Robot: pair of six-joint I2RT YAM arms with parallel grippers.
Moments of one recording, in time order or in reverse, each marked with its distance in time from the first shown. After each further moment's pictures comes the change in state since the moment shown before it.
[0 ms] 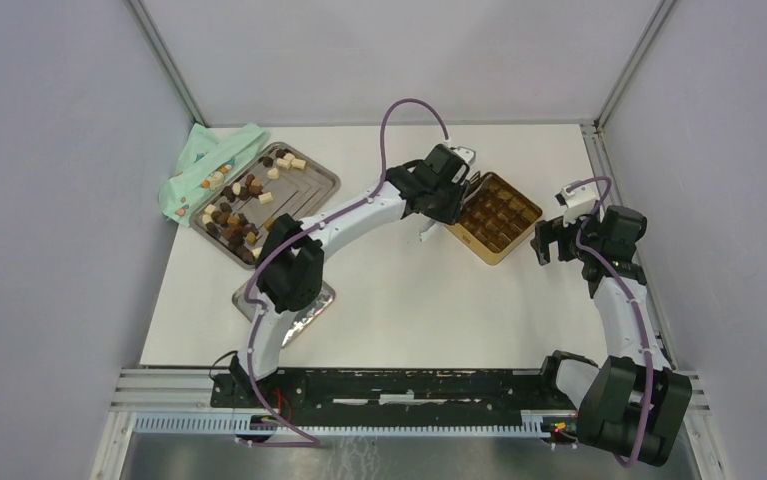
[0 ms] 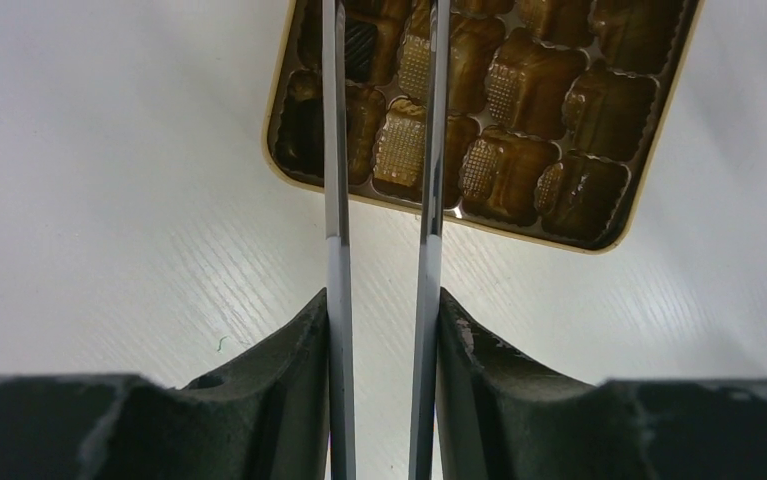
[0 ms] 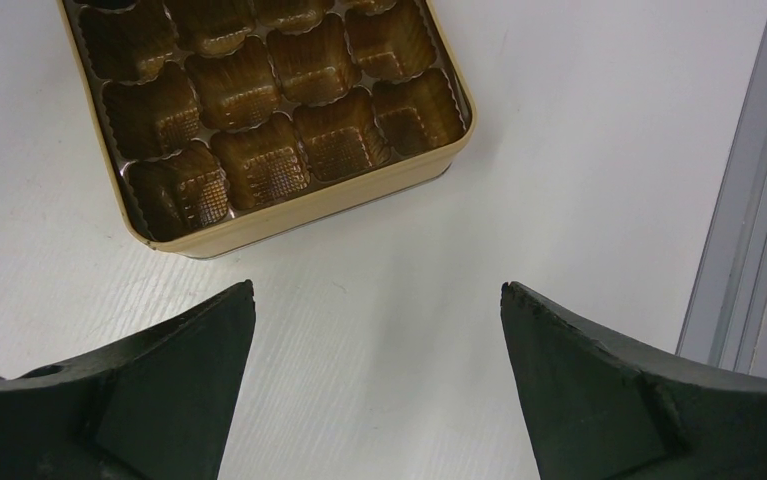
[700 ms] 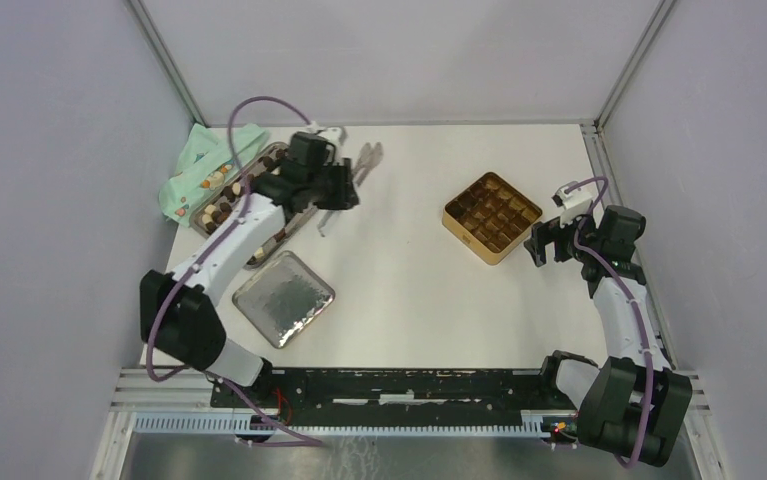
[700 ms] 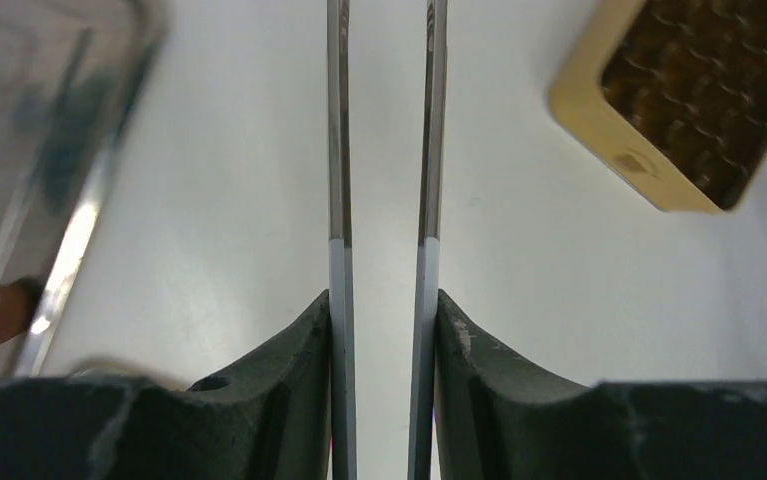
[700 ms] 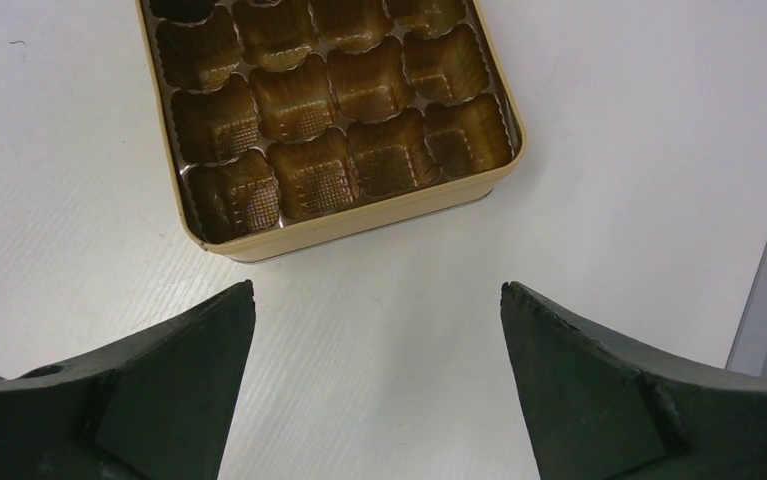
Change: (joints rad) left arm 0.324 -0.612 -0.568 0.076 0.108 0.000; right arm 0.005 -0.002 0.000 -0.008 -0.089 -0.004
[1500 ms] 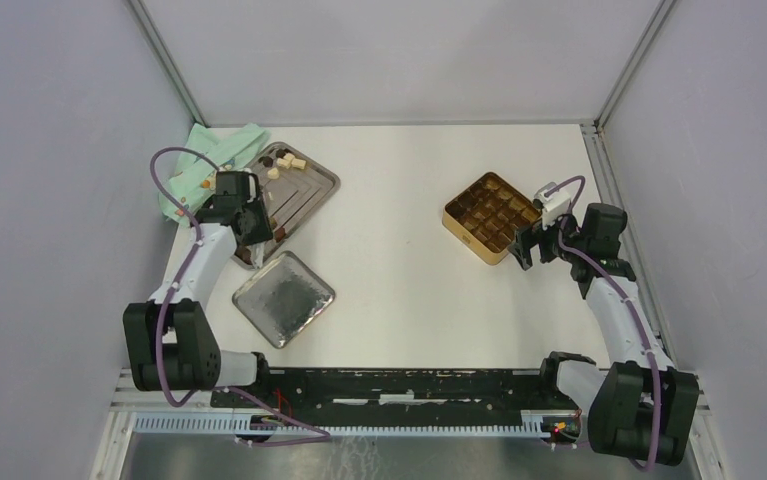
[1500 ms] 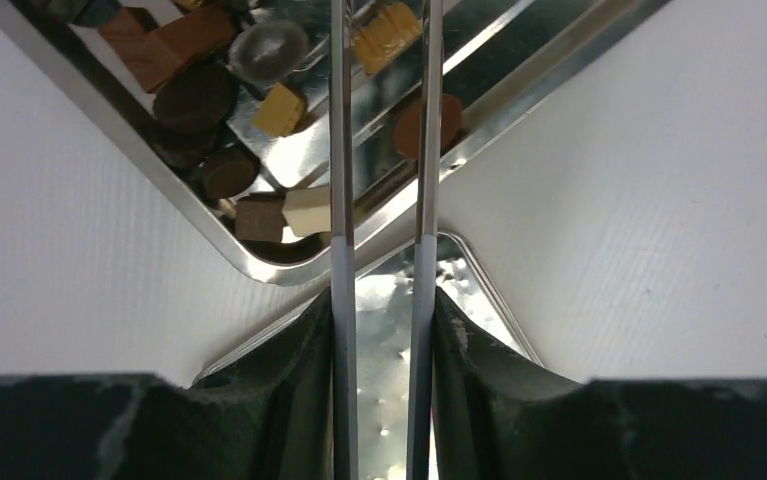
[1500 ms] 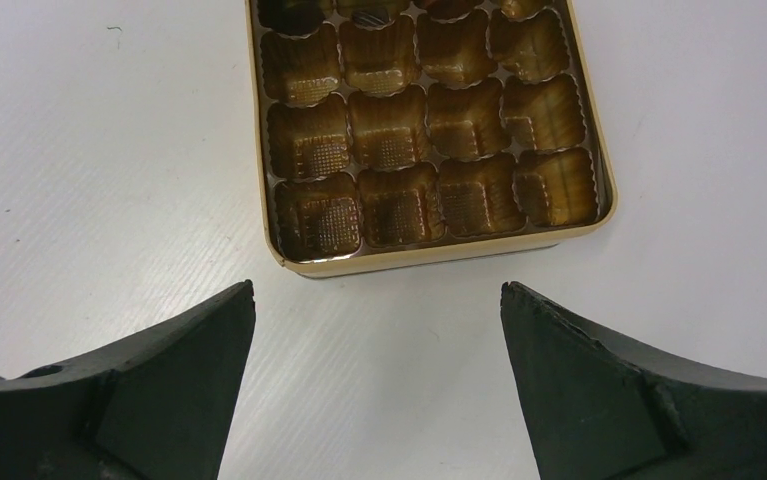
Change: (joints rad) left arm 0.517 -0.201 -0.377 -0.035 -0.174 0.079; right arm 0.126 0.000 0.000 -0.004 -0.021 -0.017
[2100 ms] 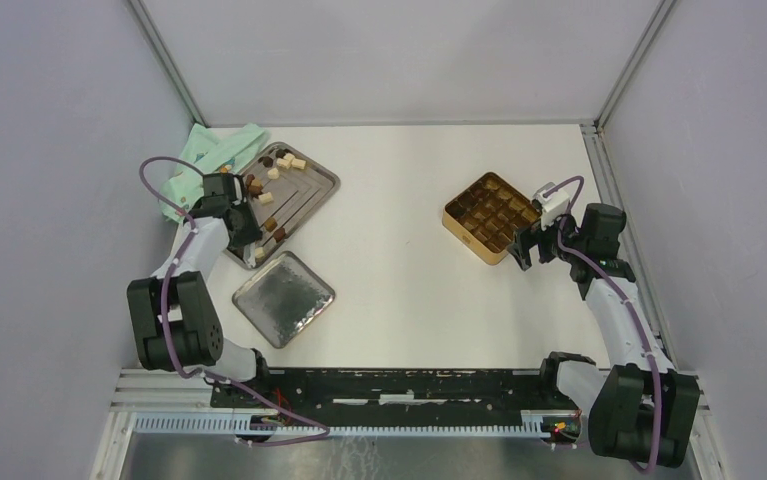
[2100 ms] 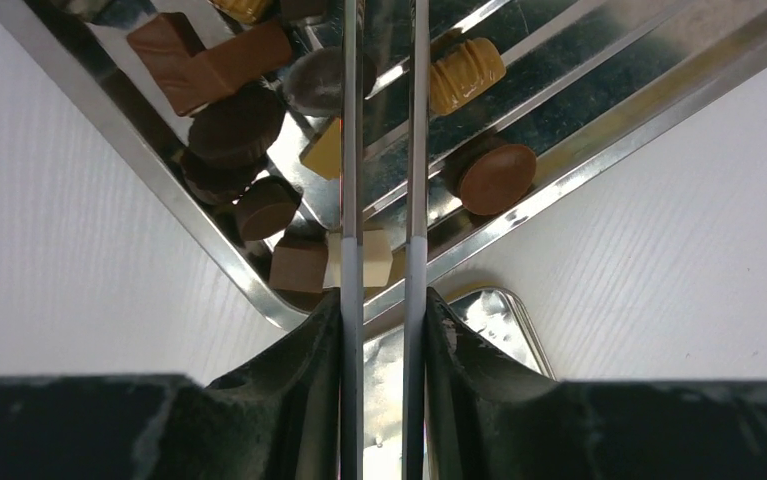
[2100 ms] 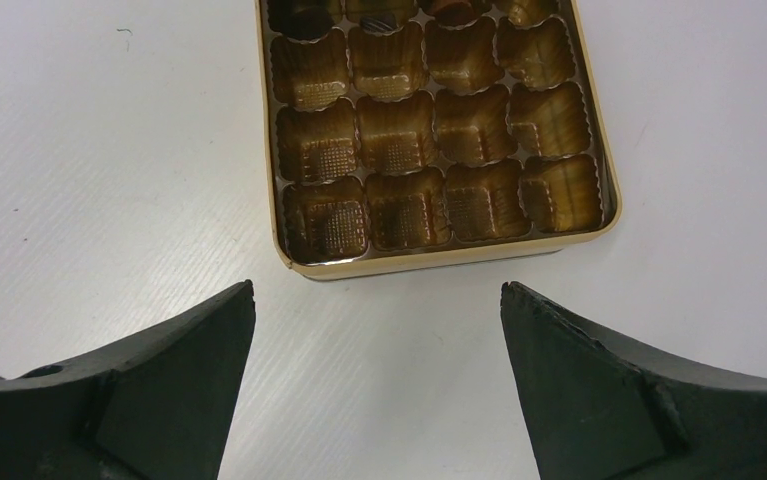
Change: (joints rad) left arm 0.142 0.103 -0.031 0.103 0.042 0.000; right arm 0.011 -0.010 0.000 -0.003 -0.001 0.000
